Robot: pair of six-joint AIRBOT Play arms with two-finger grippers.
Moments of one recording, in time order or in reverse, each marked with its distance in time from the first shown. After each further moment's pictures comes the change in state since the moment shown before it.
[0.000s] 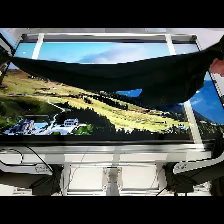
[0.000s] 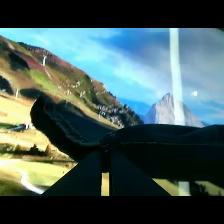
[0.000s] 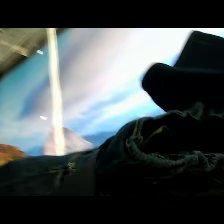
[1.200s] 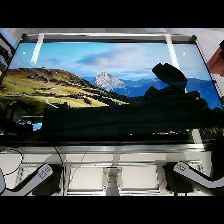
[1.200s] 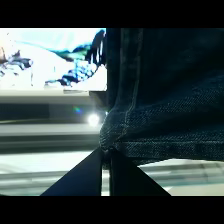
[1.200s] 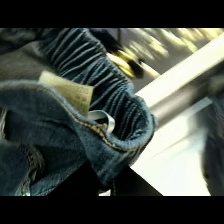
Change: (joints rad) left arm 0.080 0.451 -1.081 0.616 0.102 0.296; right arm -0.235 0.450 -0.985 -0.736 -0.080 -0.079
